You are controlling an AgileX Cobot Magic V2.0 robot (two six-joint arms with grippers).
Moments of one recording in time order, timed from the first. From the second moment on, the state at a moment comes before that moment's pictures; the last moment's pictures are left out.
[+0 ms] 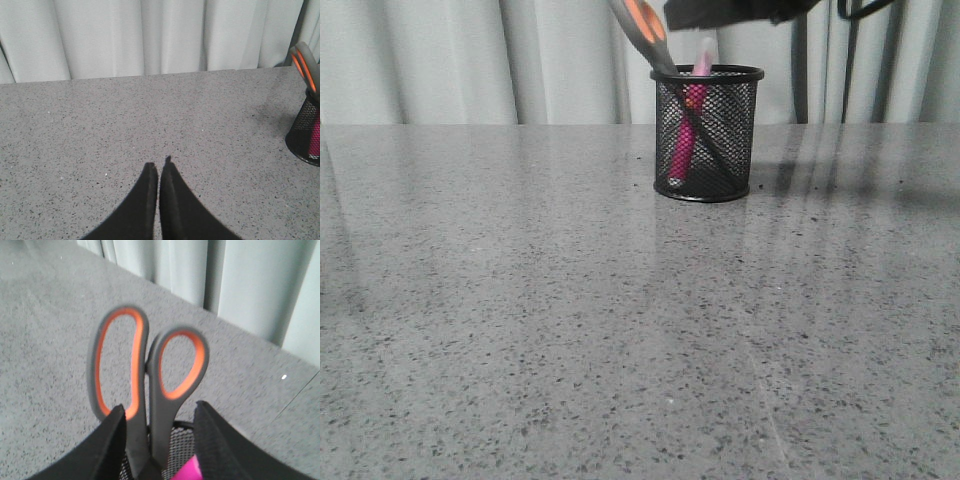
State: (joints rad) left arm -0.20 0.73 -0.63 -0.20 0.27 0.21; right arm 0.23 1.62 -1.16 1.65 0.55 -1.86
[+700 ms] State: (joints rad) left arm -0.20 0.73 -0.63 -0.20 0.27 0.21; right arm 0.03 1.05 -0.96 1.65 0.22 -1.77
